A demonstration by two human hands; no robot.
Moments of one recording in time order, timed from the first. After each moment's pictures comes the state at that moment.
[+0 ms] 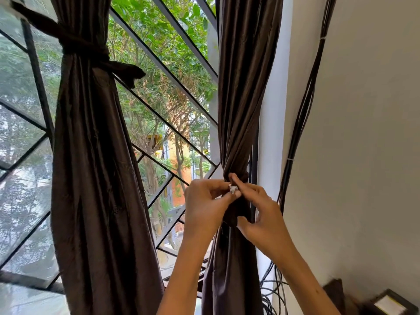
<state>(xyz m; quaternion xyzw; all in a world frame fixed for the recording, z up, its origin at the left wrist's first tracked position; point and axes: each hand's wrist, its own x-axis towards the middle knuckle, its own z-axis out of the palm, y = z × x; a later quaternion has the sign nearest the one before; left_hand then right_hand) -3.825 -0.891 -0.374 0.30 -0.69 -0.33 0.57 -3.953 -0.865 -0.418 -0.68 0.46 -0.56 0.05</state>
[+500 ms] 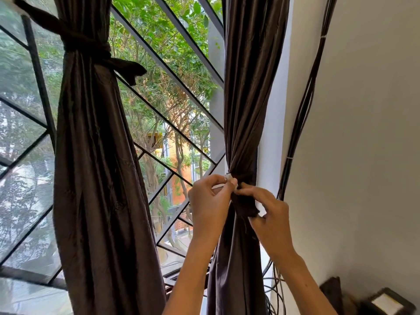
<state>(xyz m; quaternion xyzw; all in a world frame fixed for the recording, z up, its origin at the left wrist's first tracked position) -3.844 -0.902 -0.386 0.31 -0.62 -0.34 0.64 -3.965 -0.879 -0.435 -0.65 0.41 -0.63 -0.11</state>
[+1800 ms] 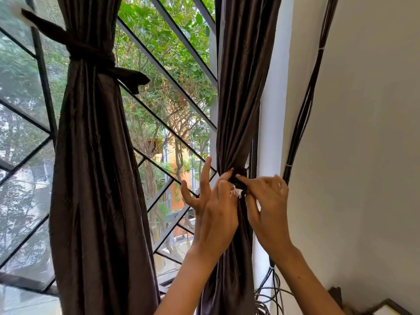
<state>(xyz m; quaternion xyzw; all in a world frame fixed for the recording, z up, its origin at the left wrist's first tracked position) -3.846 -0.909 -0.402 0.29 -0.72 0.17 0.60 -3.962 -0.887 -0.407 -0.62 0.45 -0.57 -0.28</state>
